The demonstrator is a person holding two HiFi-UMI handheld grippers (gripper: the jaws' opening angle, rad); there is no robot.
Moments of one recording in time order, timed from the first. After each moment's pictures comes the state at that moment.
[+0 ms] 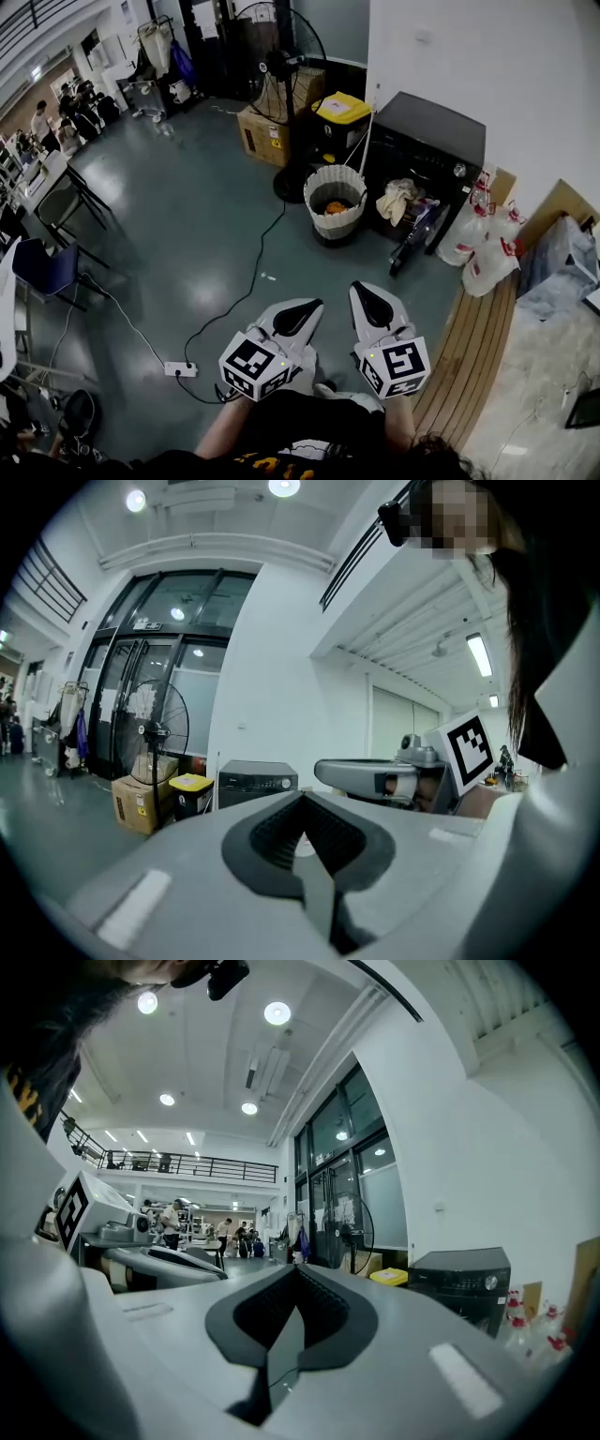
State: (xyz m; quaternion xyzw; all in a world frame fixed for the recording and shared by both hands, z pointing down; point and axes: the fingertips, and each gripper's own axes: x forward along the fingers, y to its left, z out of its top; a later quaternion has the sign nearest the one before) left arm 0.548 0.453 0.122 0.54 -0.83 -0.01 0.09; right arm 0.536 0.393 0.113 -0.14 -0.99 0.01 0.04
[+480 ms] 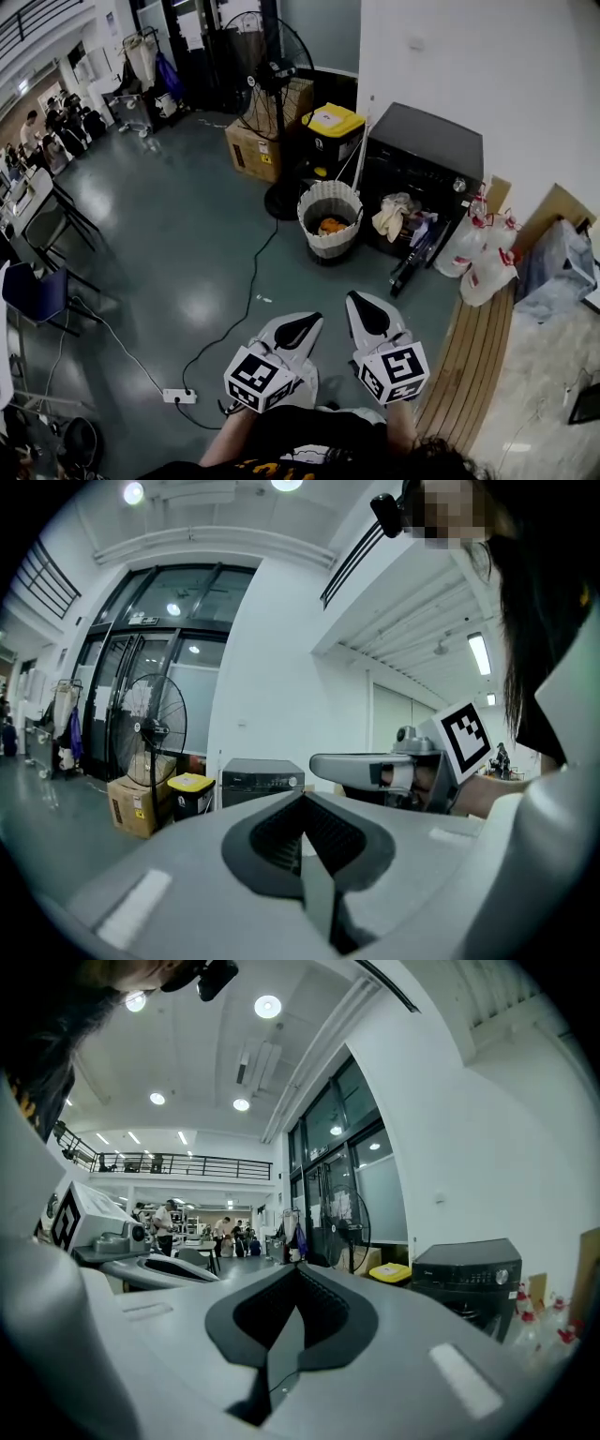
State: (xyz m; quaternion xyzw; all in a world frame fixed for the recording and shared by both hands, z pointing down) left arm 0.473 0.456 0.142 0.55 -0.83 0.00 0.10; right arm 0.457 0.397 0.125 -0.13 -0.99 0.02 0.05
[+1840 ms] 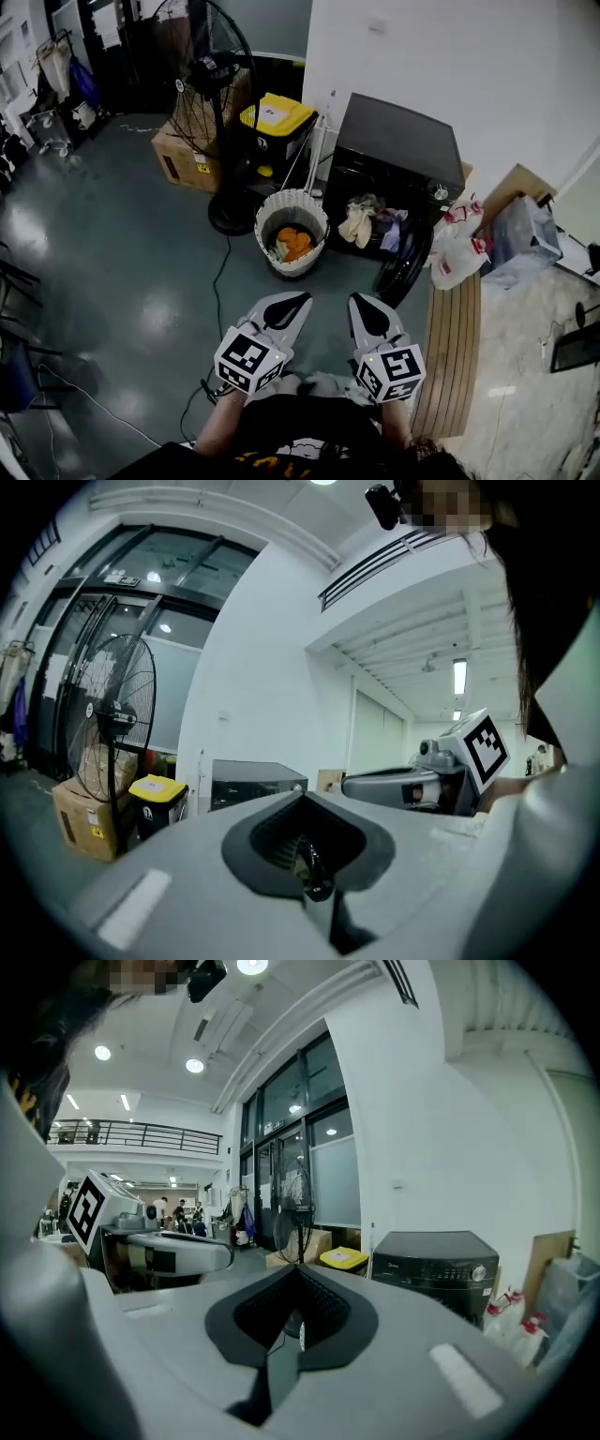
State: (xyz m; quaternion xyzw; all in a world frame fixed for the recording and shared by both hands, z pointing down) left arm 0.193 0.405 0.147 0.66 -0.75 -0.01 0.10; right arm 0.234 0.339 0.156 0.04 -0.99 0.03 0.12
